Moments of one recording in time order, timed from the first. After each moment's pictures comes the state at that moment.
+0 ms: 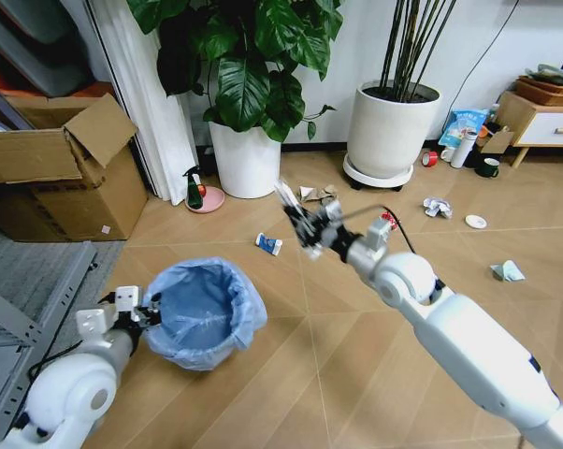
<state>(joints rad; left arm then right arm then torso) 1.32 -0.93 -0.47 -2.11 -0.88 0.65 -0.39 -0.55 1.00 -0.15 1.90 0.86 -0.21 -0.08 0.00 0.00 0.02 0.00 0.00</state>
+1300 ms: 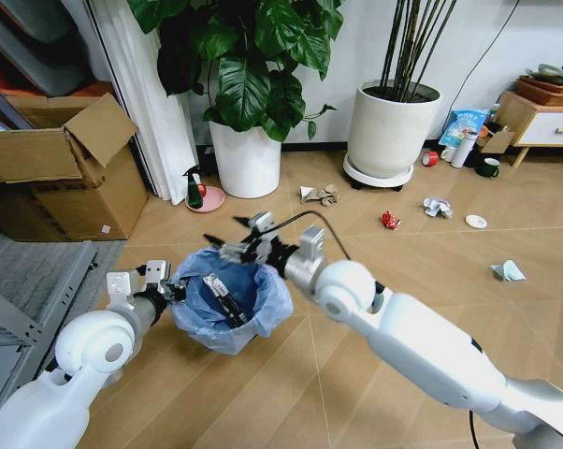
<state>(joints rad) 1.19 -0.87 -0.43 -2.11 -0.99 0.69 -0.42 -0.57 1.03 -0.22 1.91 0.86 -0.36 0.10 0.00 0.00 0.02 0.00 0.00</state>
